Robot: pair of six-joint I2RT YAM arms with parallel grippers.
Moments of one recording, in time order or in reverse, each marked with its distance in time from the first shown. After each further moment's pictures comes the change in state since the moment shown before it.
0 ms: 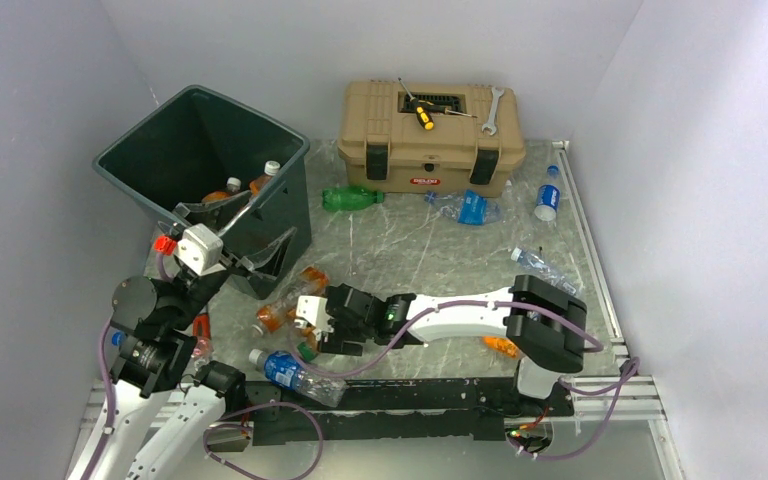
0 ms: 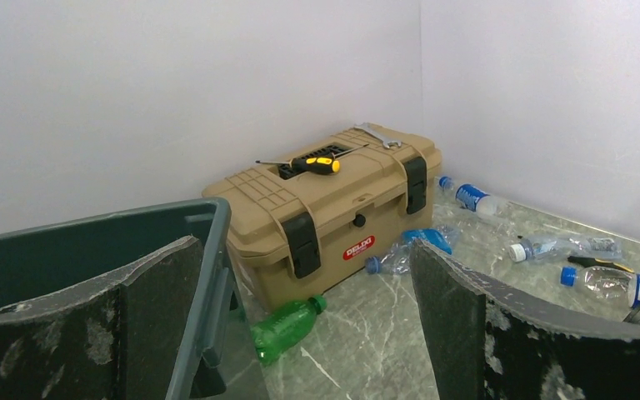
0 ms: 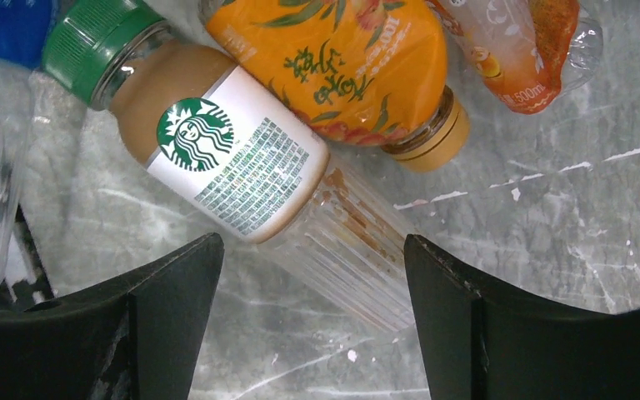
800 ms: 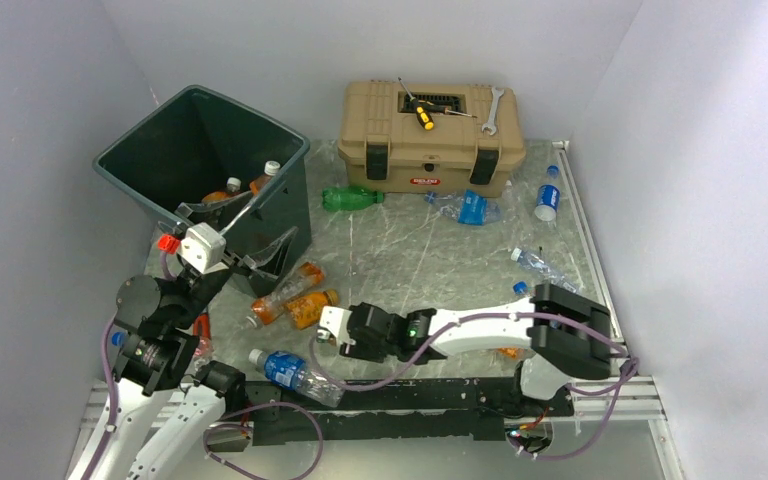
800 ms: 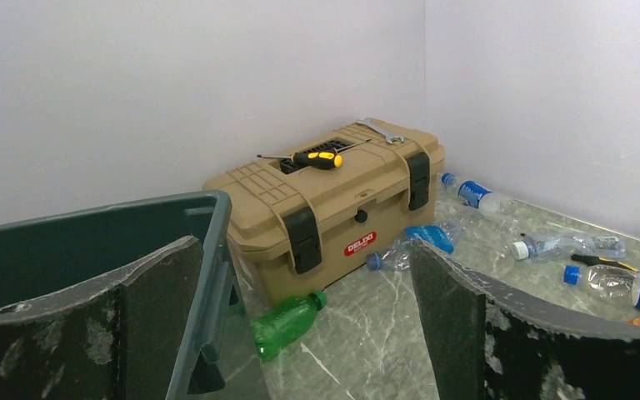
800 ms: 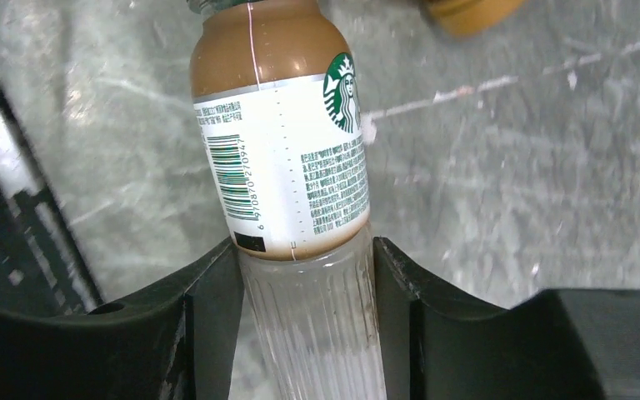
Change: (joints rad) left arm 0.000 0.002 -0.019 0.008 -0.010 0.000; right arm 0.034 -0.088 -0.173 0.045 0.084 0.093
